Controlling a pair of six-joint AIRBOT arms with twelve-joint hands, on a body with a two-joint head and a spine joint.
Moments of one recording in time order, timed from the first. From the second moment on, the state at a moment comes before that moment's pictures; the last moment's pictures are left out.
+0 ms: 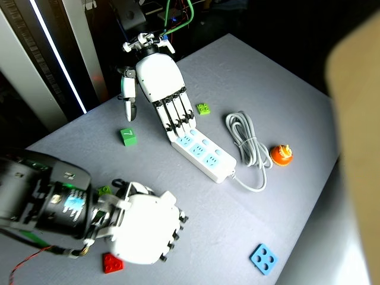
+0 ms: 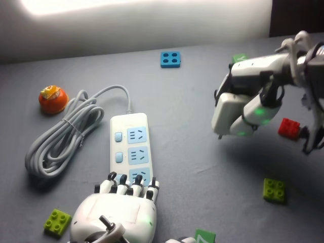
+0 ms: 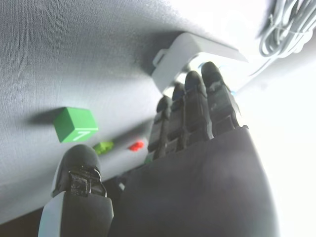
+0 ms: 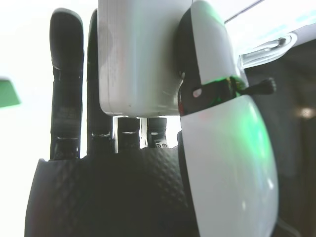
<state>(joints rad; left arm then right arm) 0.56 -1.26 0.45 -1.60 -1.38 2.28 -0.25 -1.23 1.35 0.09 -0.20 -0.66</state>
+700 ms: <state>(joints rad) 0.55 -1.25 0.44 -1.60 -1.39 2.28 -0.04 -1.12 1.17 -0.19 -0.29 -0.95</state>
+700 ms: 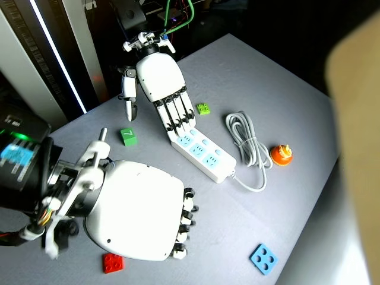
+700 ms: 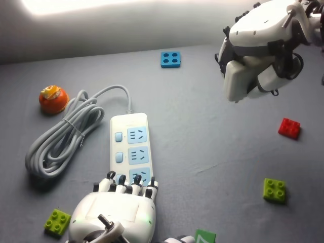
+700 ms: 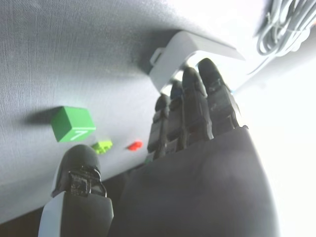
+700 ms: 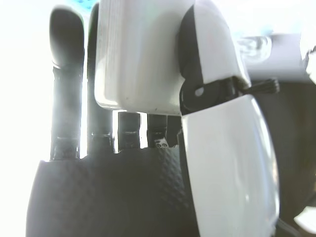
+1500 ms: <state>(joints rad) 0.55 -1.25 0.44 -1.60 -1.39 2.28 -0.02 -1.39 1.26 -0.67 -0.40 -0.34</state>
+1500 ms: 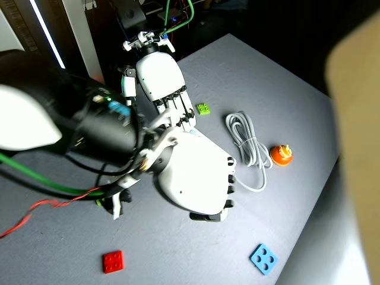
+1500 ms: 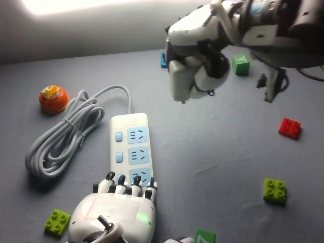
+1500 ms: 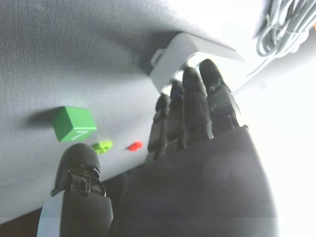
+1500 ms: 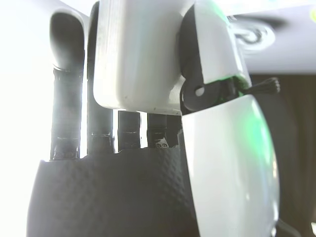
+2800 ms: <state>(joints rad) 0.56 -1.25 0.44 -1.60 -1.39 2.28 -0.06 -1.60 1.26 -1.03 -0.54 0.09</state>
